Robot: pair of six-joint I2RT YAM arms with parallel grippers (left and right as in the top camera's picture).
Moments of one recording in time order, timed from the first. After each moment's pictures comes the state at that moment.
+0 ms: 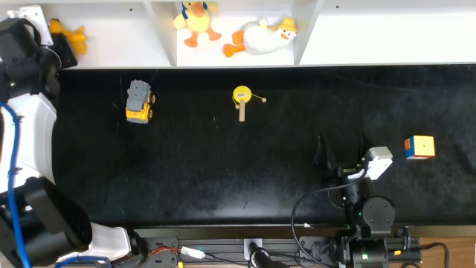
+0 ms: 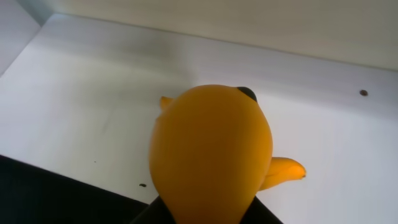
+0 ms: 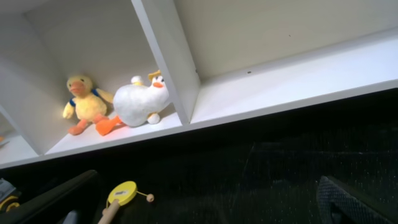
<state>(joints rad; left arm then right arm) 0.35 1.66 1.29 -0.22 0.05 0.05 0.04 0.01 0.02 -0.01 -0.11 0.33</state>
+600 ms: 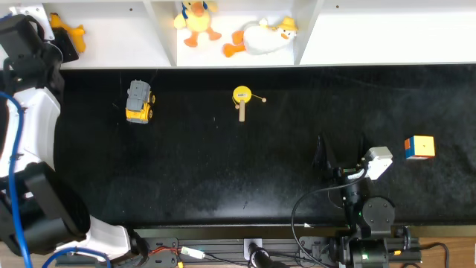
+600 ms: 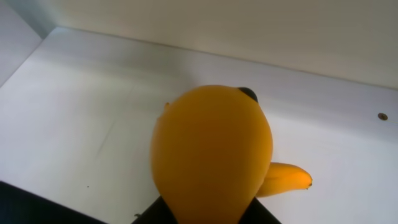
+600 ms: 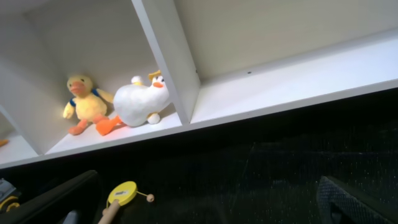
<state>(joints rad) 0.34 1.73 1.30 -0.11 0.02 0.03 0.04 0.01 0.02 -0.01 -0.11 0.33</state>
